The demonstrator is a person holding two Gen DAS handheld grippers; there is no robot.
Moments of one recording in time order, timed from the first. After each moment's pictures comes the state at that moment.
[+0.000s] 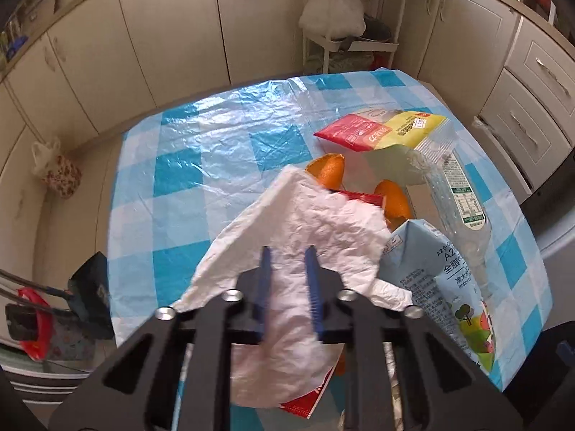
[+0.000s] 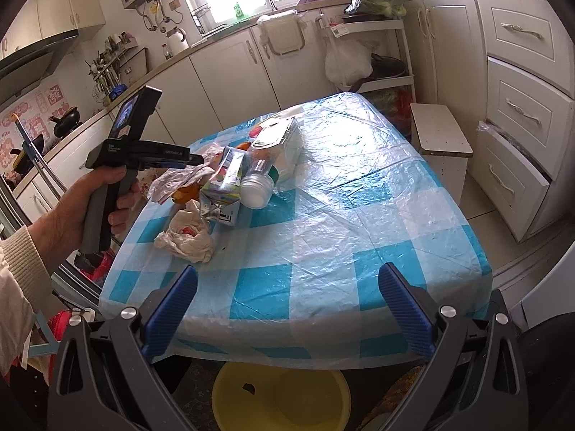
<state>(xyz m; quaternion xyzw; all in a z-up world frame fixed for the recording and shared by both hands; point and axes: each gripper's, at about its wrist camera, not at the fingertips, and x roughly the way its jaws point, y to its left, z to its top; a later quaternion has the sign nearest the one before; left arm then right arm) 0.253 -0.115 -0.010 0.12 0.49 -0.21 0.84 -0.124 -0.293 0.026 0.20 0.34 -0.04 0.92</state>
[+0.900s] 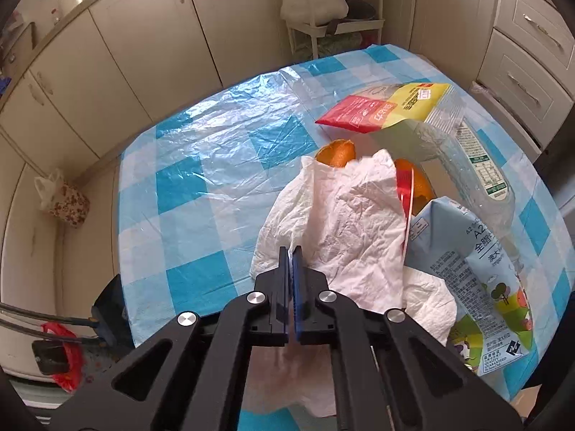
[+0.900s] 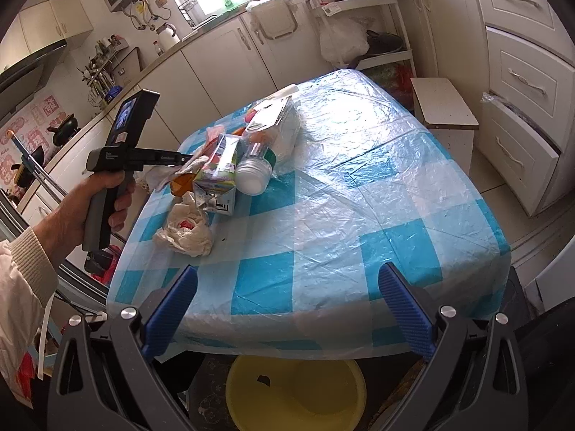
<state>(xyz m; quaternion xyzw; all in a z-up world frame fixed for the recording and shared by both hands) 0.257 -0.122 -0.013 0.19 0.47 -0.22 0.83 -0.118 -0.301 0.012 0.24 0.37 -0.03 0.90</state>
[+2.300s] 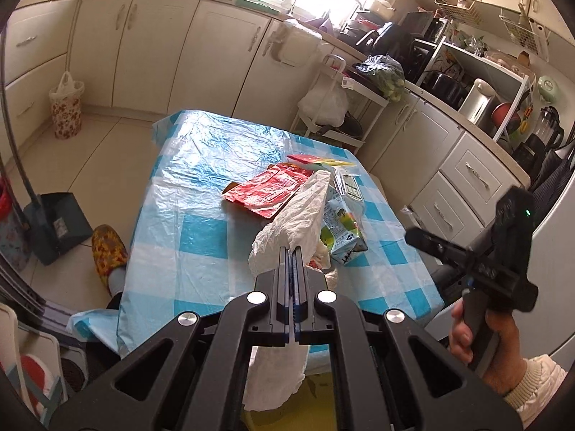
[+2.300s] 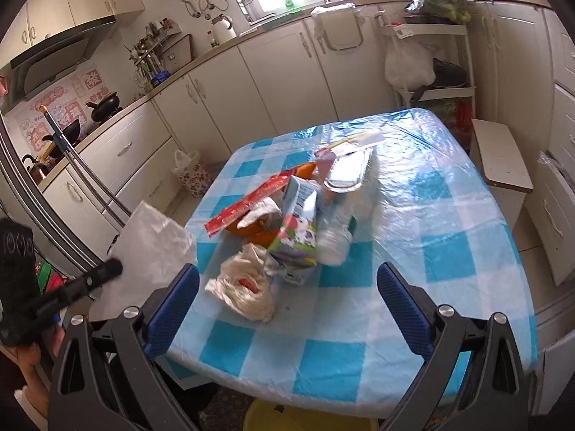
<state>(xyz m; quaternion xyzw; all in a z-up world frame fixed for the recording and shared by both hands) 0.036 0.023 0.032 -0.13 0.37 -0.24 0.89 -0.014 -0.269 0.060 0.17 0.35 0.07 0.92</state>
